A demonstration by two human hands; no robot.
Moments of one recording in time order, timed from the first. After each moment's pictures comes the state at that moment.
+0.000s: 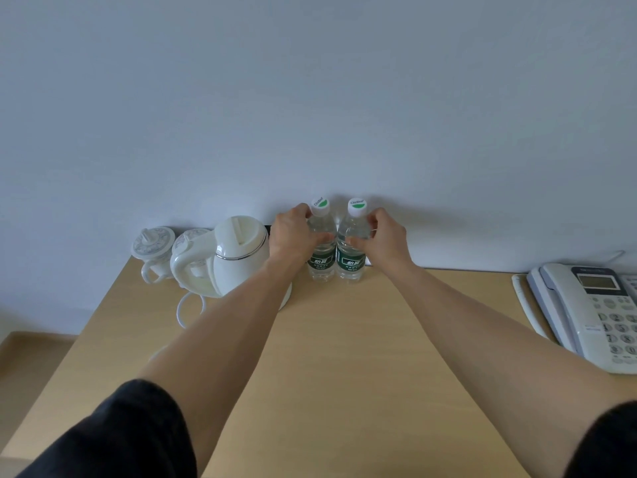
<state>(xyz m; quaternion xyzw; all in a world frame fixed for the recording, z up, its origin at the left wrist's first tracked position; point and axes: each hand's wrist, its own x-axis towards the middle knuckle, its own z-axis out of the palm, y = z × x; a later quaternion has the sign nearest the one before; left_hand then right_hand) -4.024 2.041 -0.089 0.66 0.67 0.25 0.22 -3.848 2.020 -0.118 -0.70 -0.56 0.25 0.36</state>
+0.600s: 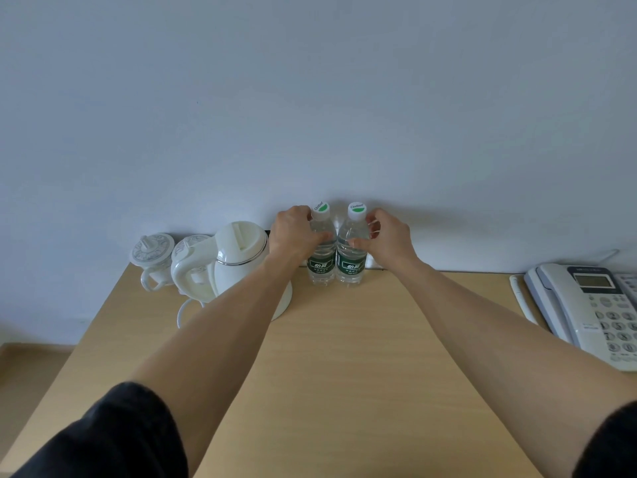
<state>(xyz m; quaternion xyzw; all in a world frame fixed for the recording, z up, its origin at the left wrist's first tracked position) -4.028 2.049 -0.082 0.69 0.65 0.23 0.22 -3.842 2.019 -0.103 -0.70 -0.58 0.25 0.34</state>
